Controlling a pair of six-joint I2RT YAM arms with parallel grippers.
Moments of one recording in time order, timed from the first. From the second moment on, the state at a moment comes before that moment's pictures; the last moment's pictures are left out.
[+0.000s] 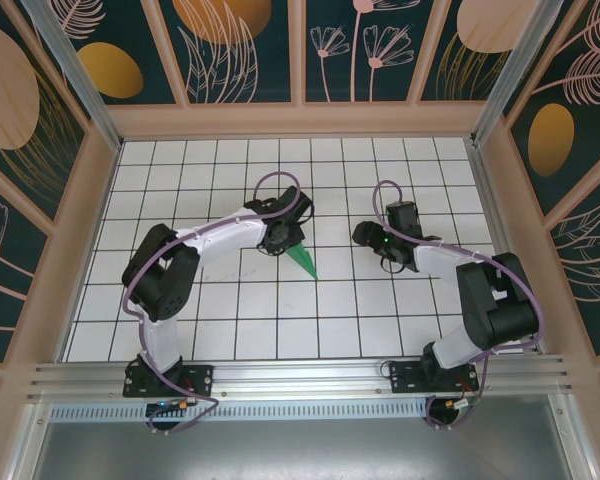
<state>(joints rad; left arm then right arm) -0.73 1.90 1.36 -0.65 -0.14 -1.15 0.29 1.52 0.67 0.00 -0.18 0.65</state>
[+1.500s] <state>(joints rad) -0.76 1.95 1.44 -0.75 -0.24 -1.12 0.28 1.49 0.64 0.02 -0.24 0.68</state>
